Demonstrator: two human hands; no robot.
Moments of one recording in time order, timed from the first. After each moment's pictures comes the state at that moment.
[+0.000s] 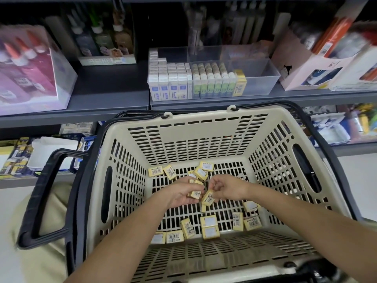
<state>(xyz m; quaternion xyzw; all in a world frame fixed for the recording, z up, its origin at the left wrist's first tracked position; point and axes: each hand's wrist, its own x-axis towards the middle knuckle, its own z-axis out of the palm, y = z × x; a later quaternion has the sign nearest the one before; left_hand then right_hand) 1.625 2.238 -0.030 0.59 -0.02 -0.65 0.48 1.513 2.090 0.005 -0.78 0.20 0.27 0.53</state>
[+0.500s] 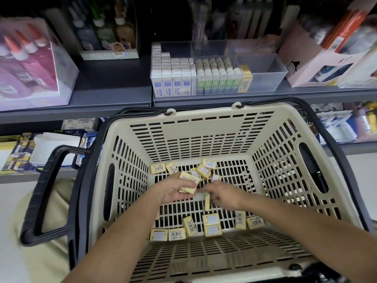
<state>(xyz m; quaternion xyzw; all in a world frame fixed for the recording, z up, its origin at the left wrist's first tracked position) 1.643 2.253 -0.027 0.60 0.08 -0.61 0.52 1.510 2.108 -0.019 -0.92 0.07 0.27 0.27</state>
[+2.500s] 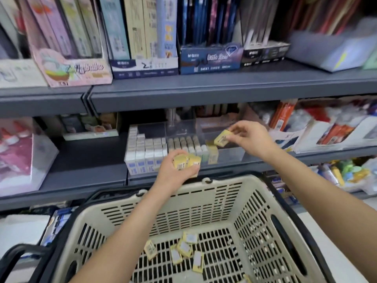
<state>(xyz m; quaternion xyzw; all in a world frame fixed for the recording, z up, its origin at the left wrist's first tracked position) 1.699 2.123 0.137 0.73 -0.25 -0.22 0.60 1.596 1.919 0.197 -0.90 0.25 -0.22 0.28</state>
